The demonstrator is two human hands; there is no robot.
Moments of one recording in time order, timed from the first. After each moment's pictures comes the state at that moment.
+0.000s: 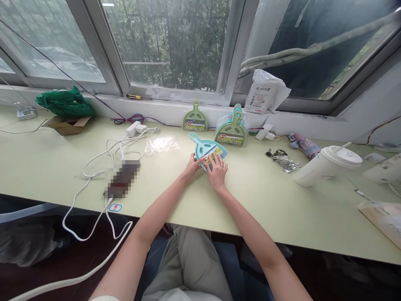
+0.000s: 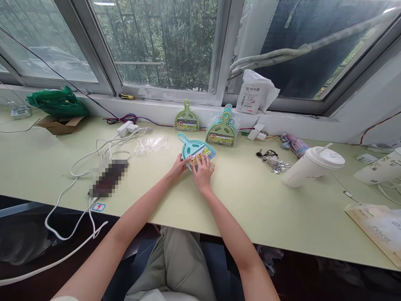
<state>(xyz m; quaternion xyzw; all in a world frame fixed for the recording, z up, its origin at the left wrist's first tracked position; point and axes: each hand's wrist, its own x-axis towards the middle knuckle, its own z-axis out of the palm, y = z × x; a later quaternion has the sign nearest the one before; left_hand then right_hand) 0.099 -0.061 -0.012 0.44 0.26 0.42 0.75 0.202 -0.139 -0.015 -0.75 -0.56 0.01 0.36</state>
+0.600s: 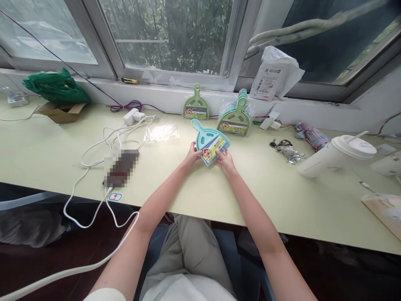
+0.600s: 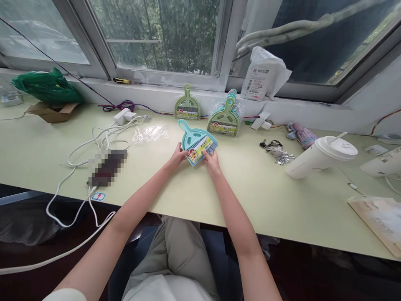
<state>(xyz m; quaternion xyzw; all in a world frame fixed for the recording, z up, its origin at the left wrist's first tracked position) 0.098 -0.059 -0.014 0.48 0.27 0.42 0.71 0.250 -0.122 -0.026 -0.54 -0.32 0.42 0.66</state>
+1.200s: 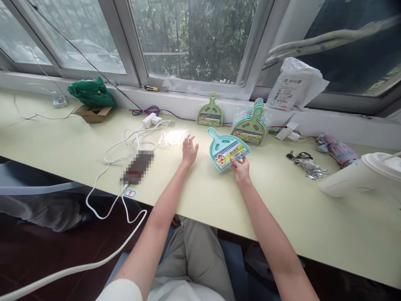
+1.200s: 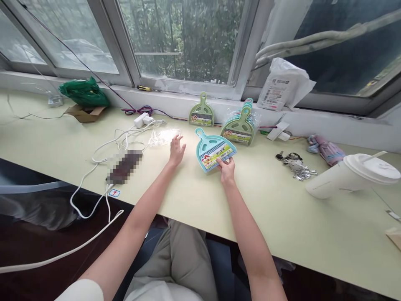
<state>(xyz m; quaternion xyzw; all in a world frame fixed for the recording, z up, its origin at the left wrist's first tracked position) 0.047 -0.011 -0.017 0.63 0.44 0.52 0.36 0.255 -0.121 -0.031 -0.48 -0.26 0.42 0.73</state>
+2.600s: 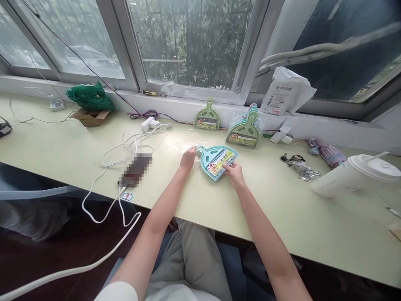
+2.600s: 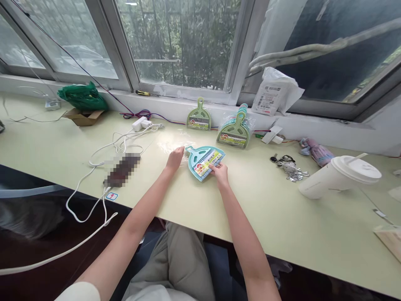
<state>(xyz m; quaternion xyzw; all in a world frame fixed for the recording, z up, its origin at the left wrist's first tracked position) 0.049 -0.016 -0.020 0.81 0.50 0.30 0.06 0.246 -0.133 -0.019 -0.54 -0.28 0.47 0.64</state>
